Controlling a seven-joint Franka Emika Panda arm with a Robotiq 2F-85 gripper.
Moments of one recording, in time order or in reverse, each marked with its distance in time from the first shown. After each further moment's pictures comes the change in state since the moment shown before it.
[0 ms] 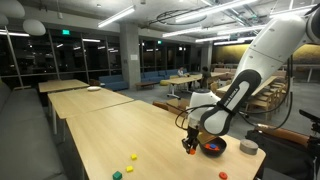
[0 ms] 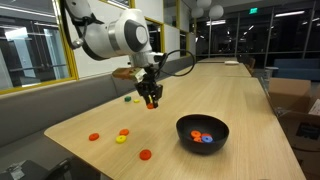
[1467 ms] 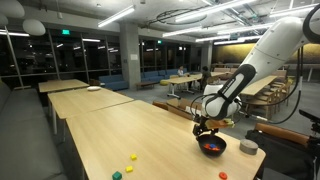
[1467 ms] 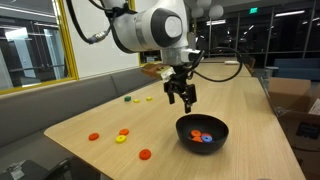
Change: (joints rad) arm -0.273 -0.005 0.035 0.028 0.143 -0.070 -0.055
